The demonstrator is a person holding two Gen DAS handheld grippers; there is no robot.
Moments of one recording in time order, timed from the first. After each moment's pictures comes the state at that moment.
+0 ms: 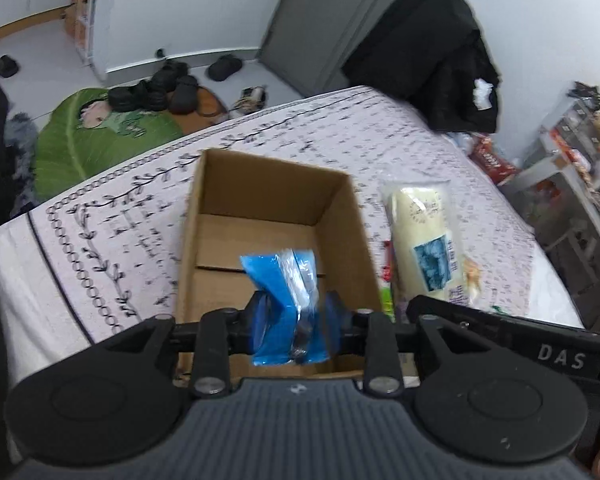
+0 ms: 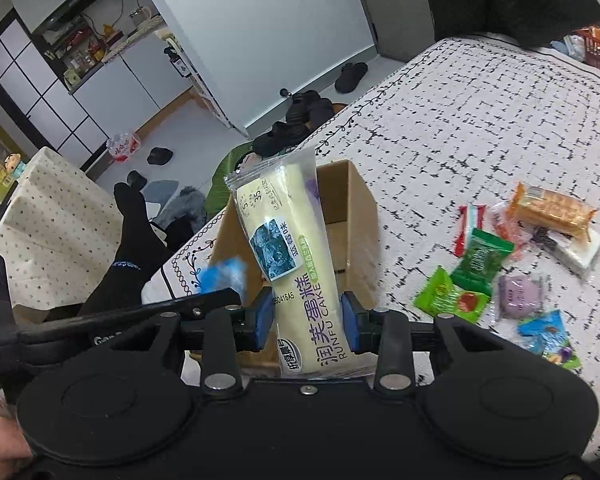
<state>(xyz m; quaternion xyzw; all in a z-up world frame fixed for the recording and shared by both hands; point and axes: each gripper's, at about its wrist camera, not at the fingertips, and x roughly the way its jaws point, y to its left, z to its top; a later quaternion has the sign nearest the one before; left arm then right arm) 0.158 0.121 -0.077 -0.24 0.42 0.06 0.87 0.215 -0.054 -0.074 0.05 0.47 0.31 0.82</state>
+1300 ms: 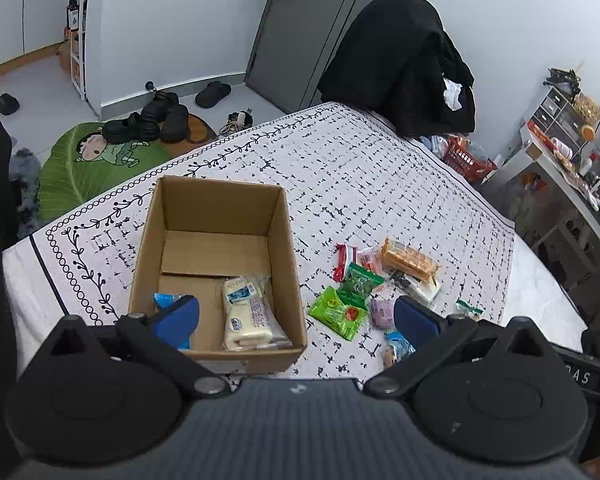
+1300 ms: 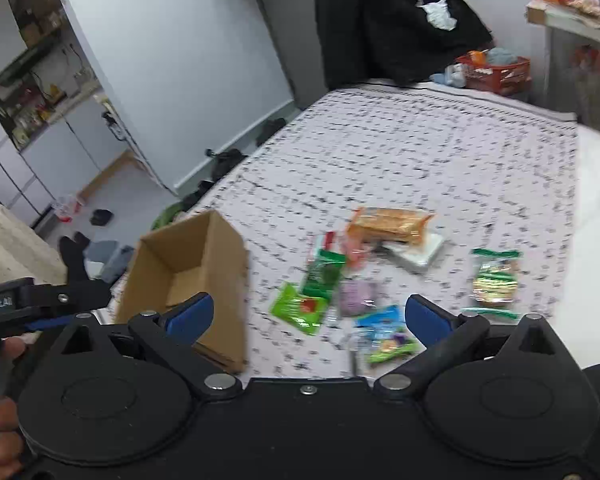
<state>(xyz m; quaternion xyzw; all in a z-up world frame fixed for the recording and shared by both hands) 0.141 0.044 -0.022 -0.19 0.40 0.06 0.89 0.190 -0.198 -0.055 0.07 0.41 0.19 0.89</state>
